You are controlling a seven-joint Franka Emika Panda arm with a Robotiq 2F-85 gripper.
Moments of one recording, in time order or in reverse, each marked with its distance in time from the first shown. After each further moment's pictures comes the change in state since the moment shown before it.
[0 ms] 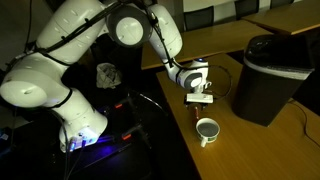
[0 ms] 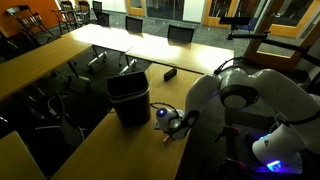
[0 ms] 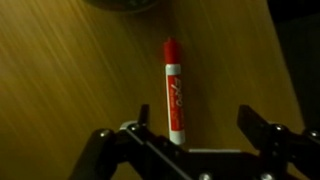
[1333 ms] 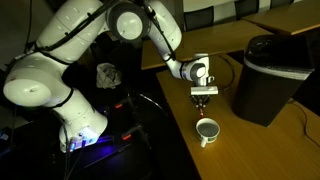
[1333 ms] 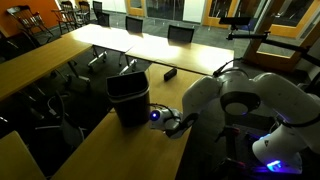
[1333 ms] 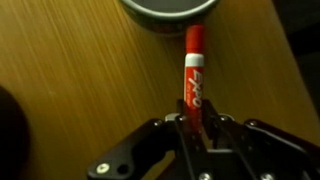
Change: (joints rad) arm 0.097 -0.010 -0.072 0.098 -0.150 -0.161 0.124
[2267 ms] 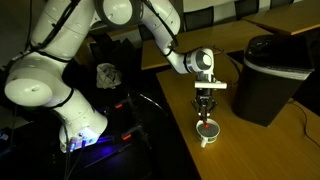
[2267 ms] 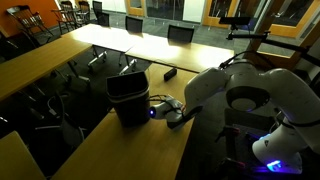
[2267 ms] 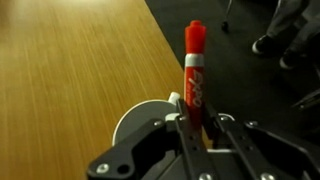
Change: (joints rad) arm 0.030 -0.111 -0.084 -0.029 -0.208 -0.491 0.004
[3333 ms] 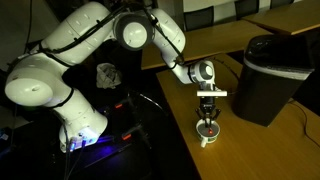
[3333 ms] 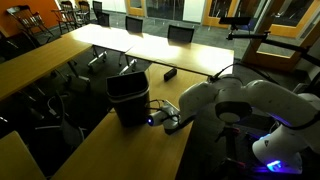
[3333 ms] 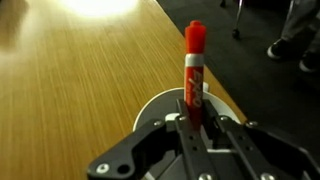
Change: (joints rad) arm 0.010 0.237 -0.010 0.240 -0.058 -0.053 0.101
